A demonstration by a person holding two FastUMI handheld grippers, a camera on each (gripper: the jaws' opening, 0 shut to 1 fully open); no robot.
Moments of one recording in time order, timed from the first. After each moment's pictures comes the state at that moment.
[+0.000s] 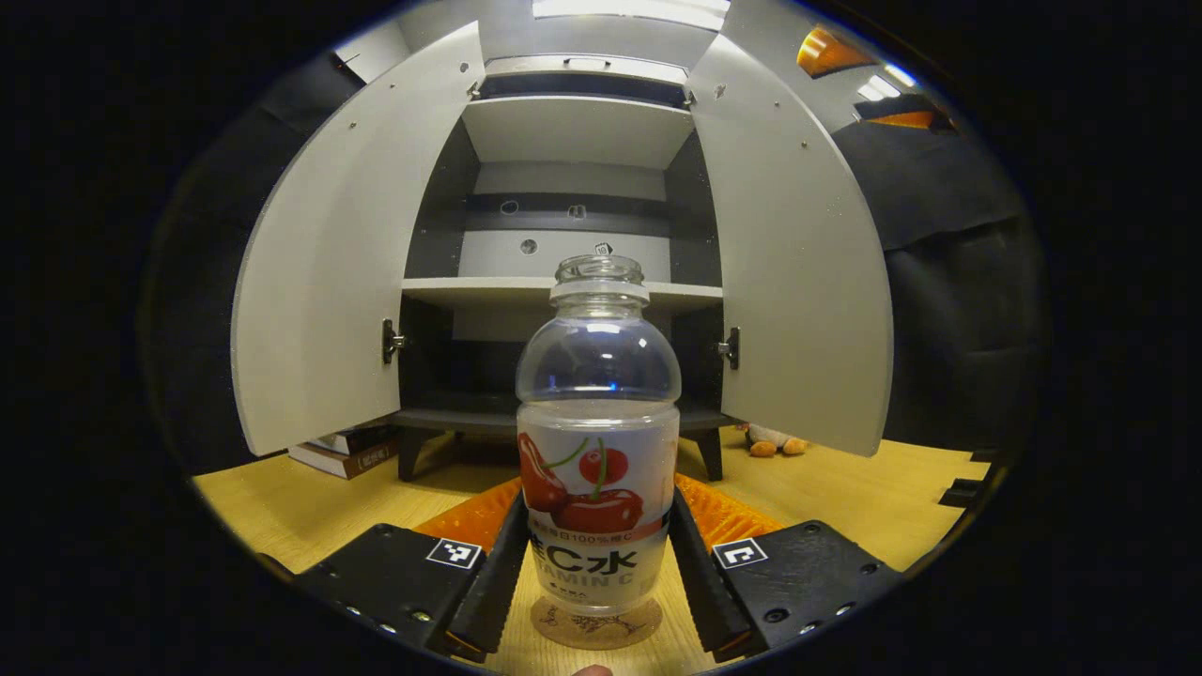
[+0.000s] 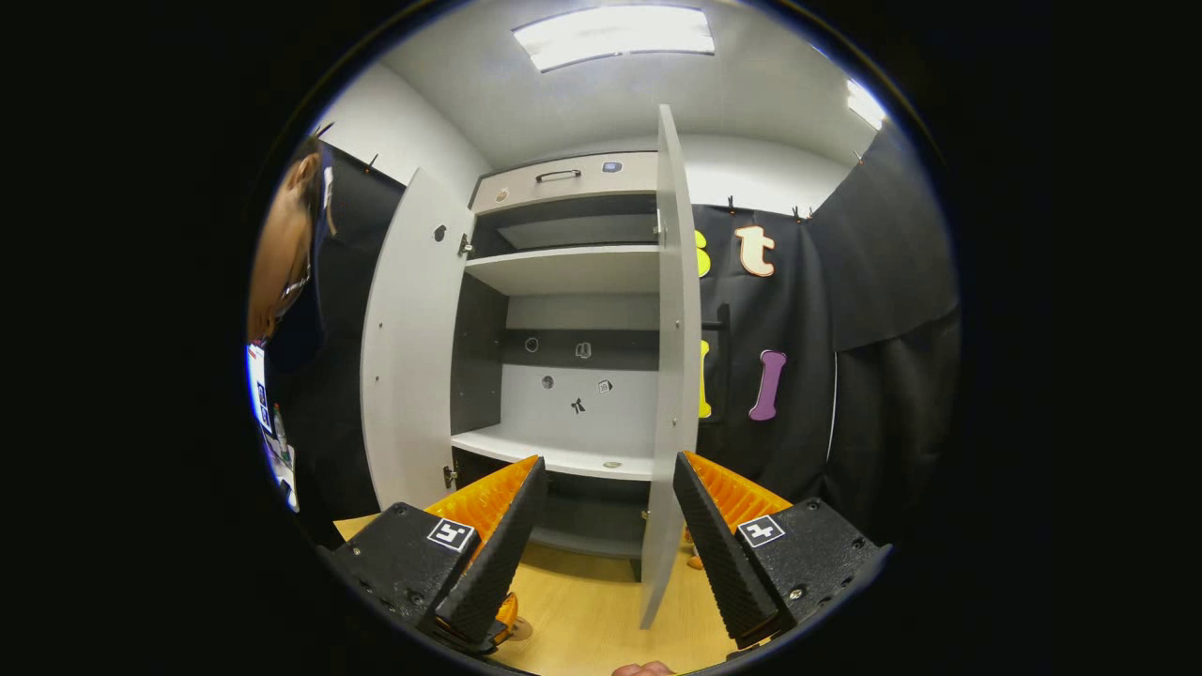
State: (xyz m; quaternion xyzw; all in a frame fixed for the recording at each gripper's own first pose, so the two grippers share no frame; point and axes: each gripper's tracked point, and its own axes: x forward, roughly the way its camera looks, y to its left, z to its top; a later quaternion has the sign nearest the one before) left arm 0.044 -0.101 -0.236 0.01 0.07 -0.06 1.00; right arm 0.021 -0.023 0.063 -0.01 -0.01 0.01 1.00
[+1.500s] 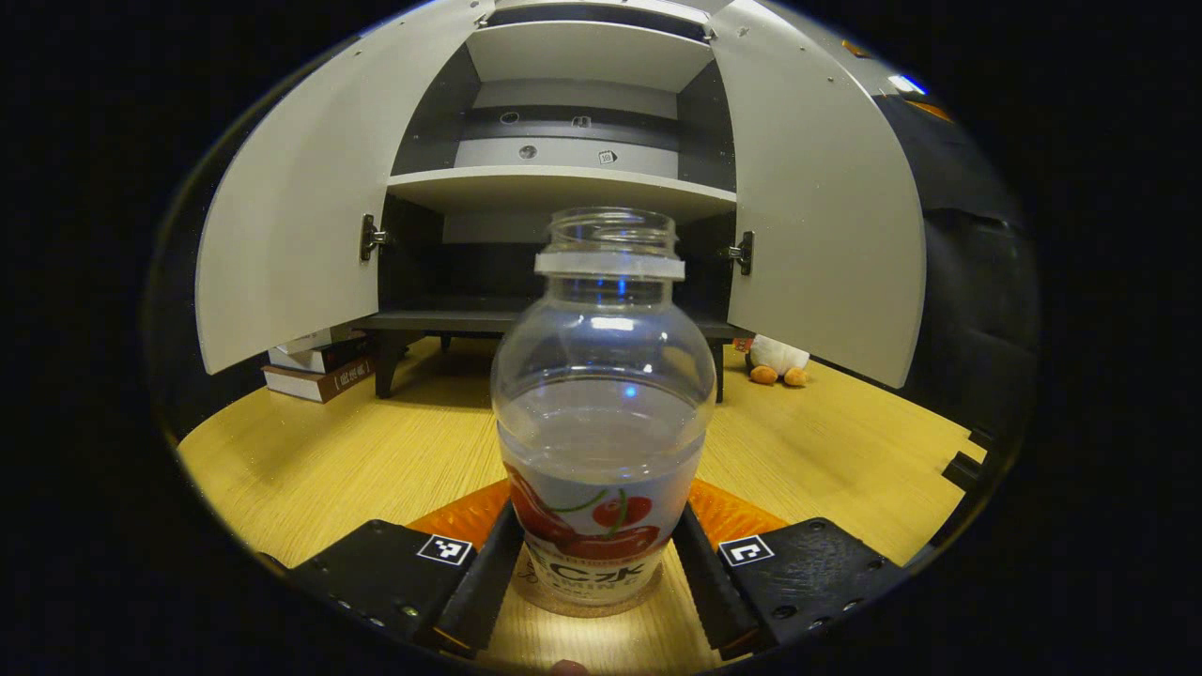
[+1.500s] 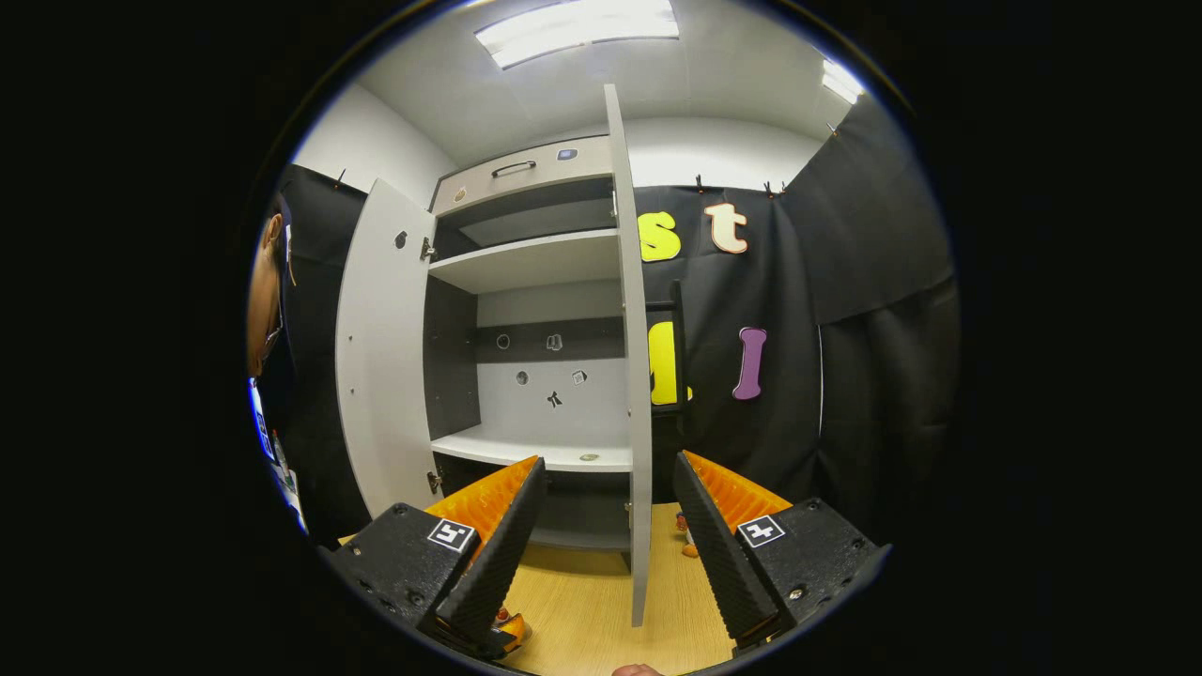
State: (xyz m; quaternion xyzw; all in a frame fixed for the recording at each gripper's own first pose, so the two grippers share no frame) left arm 0.039 -0.107 -0.299 -0.02 0.21 -0.08 0.98; right arm 0.039 -0.054 0.048 0.03 0.02 -0.02 1.00
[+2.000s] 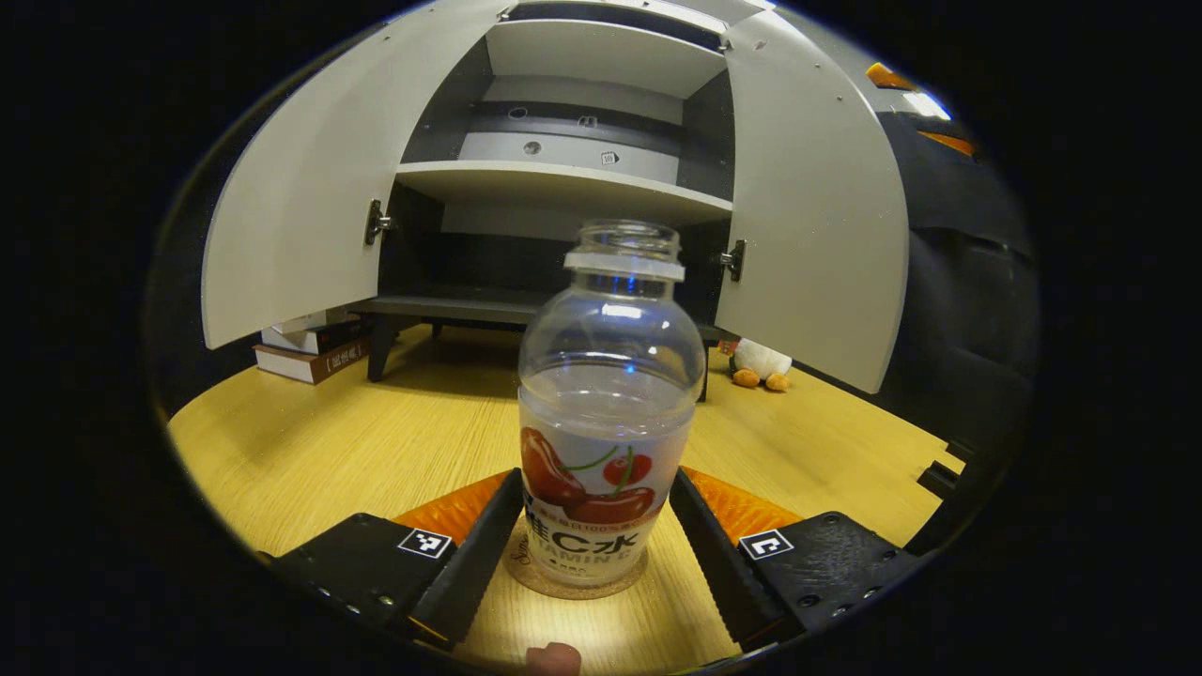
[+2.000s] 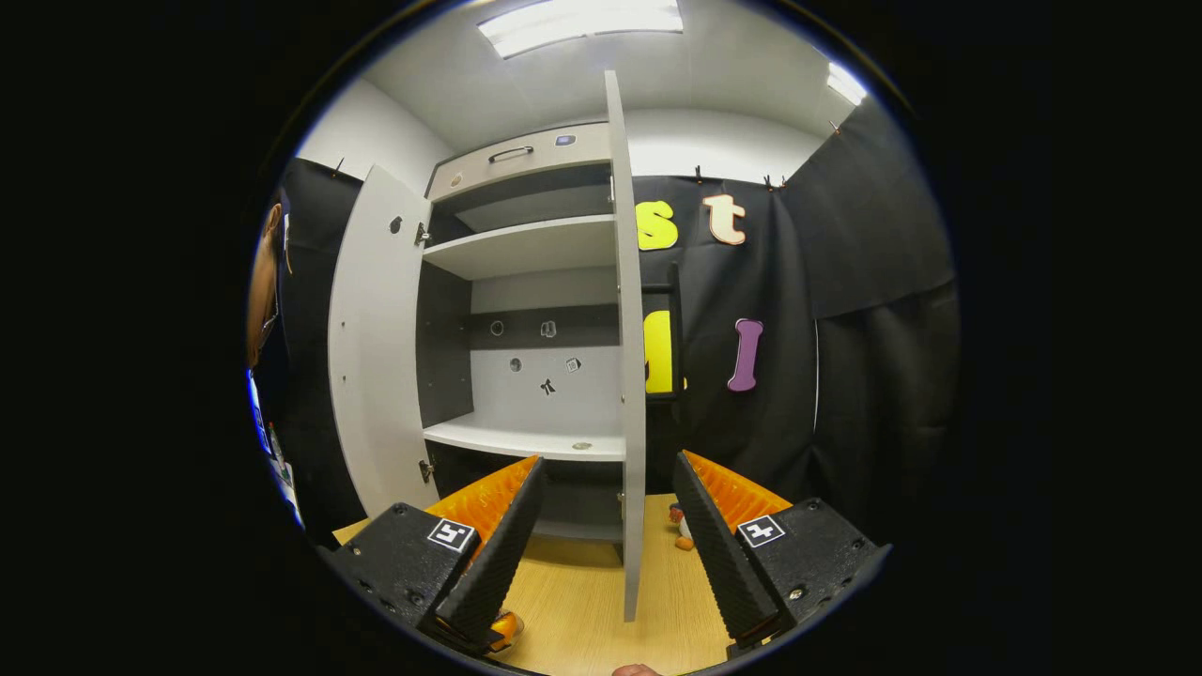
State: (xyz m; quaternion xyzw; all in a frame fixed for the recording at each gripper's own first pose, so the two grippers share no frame) left arm 0.024 -0.109 -0.289 -0.04 0.19 -0.10 0.98; right arm 0.043 -0.058 0.030 0.02 0.05 -0.03 1.00
